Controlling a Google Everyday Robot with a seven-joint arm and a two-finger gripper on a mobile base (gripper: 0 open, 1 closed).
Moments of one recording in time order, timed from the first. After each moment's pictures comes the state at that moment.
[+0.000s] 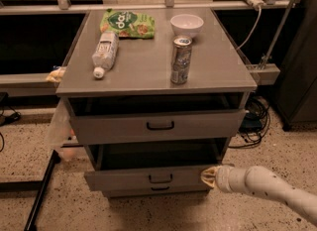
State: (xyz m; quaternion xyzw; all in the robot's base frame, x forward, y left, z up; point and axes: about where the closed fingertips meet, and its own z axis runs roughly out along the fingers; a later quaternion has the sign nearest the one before) arm 0.546 -0.214 0.422 -0.63 0.68 0.01 0.38
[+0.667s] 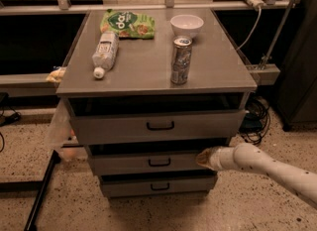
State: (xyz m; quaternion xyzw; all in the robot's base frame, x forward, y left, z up) arm 0.630 -0.207 0.430 -0.63 0.68 0.00 0.37
